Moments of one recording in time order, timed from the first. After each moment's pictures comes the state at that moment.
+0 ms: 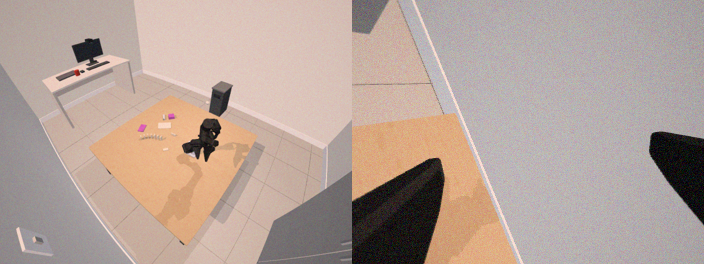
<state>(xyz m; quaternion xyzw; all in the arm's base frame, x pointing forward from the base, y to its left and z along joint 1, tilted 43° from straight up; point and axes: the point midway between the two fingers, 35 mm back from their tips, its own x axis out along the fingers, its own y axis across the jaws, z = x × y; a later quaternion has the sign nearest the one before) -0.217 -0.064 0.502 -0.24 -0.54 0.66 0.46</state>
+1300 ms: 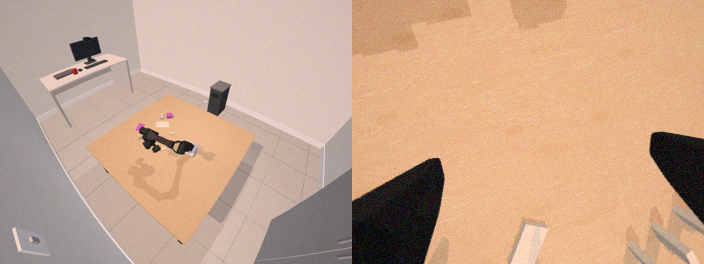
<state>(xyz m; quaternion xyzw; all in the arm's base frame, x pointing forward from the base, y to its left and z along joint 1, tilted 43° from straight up) 0.227 0.140 0.249 -0.21 0.28 0.59 0.73</state>
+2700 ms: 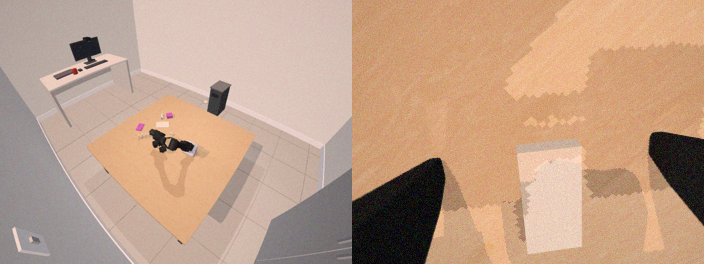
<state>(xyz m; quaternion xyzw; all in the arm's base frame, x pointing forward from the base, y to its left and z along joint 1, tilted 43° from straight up) 0.224 0.134 0.071 -0.07 0.48 0.54 0.69</state>
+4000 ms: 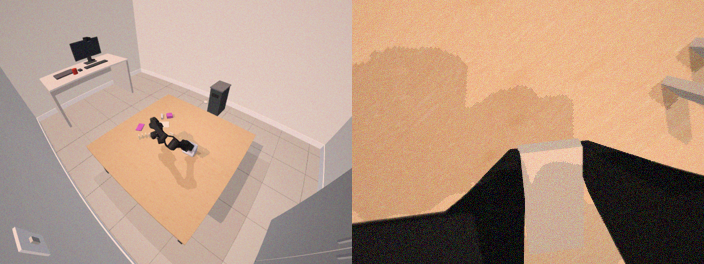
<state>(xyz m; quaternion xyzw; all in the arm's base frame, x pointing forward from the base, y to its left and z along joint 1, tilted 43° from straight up) 0.232 0.058 0.155 -0.07 0.48 0.54 0.69</state>
